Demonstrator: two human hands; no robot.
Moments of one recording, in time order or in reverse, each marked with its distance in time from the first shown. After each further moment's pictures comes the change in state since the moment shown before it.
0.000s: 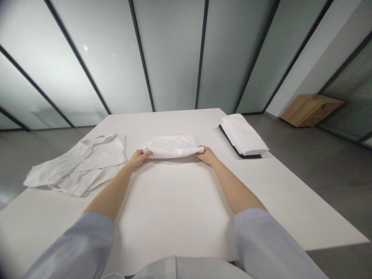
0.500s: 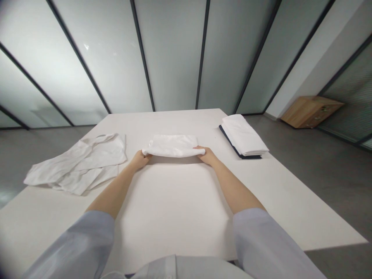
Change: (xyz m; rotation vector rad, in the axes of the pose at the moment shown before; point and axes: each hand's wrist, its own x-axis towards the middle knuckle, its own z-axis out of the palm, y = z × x) left_hand 0.004 -0.002 0.007 0.416 0.081 0.189; right_hand 0.002 0.002 -0.003 0.031 -0.043 -0.089
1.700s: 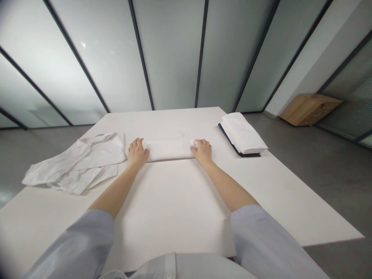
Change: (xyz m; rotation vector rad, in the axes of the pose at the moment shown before) left_hand -0.004 0.039 -0.004 0.429 0.372 -0.175; right_hand 0.000 -0.032 0.023 -0.613 0.331 0.034
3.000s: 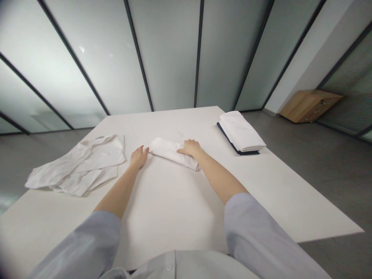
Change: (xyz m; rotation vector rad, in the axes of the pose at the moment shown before) left_hand 0.005 -0.026 0.037 -0.050 -0.274 -0.147; right_hand 0.043 -0.058 -0.012 -0.227 -0.653 -0.050
